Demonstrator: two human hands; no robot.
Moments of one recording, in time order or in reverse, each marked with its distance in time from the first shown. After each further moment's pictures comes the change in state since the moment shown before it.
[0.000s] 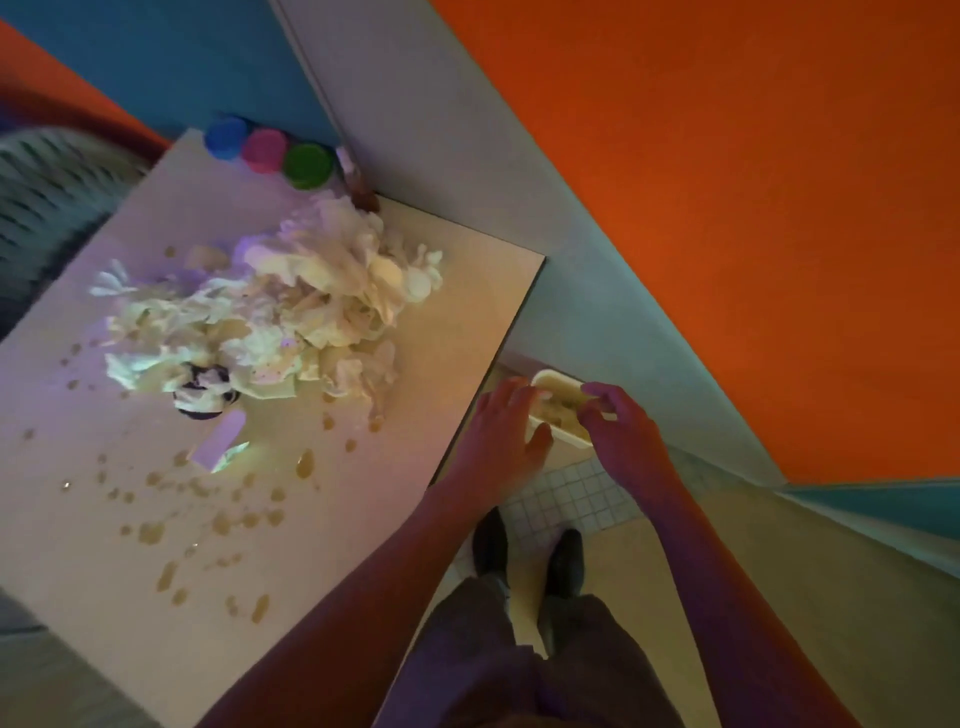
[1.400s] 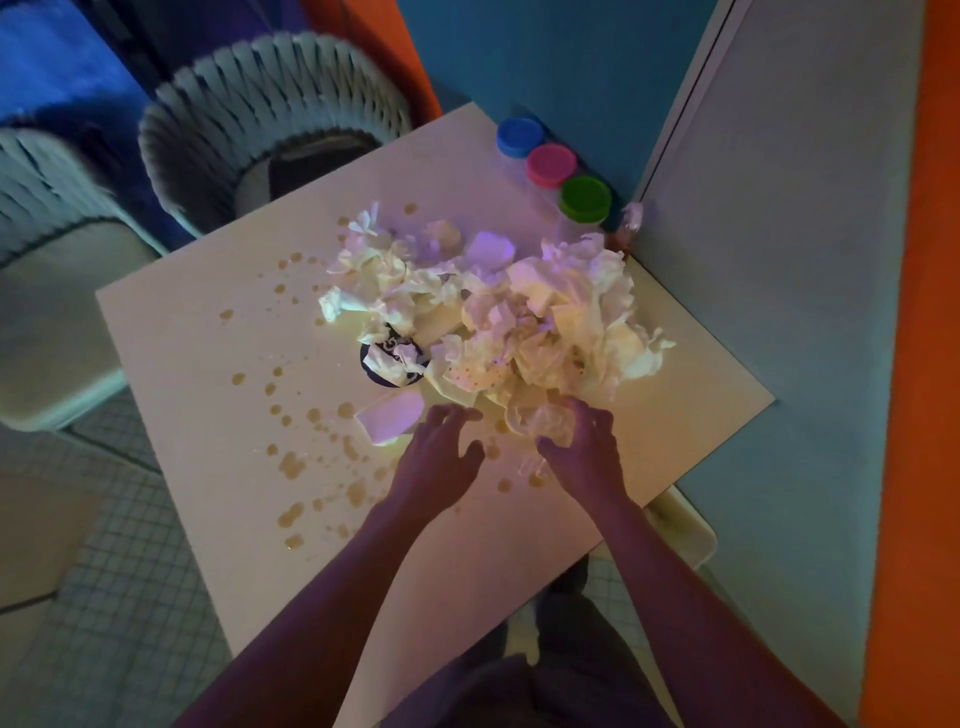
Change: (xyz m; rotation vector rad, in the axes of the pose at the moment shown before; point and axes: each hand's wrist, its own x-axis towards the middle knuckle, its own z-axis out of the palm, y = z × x) left_hand -0.082 -0.230 -0.124 -0.192 0.368 -0.526; right_hand 0.031 -0.126 0.246 -0.491 -0.338 -0.292
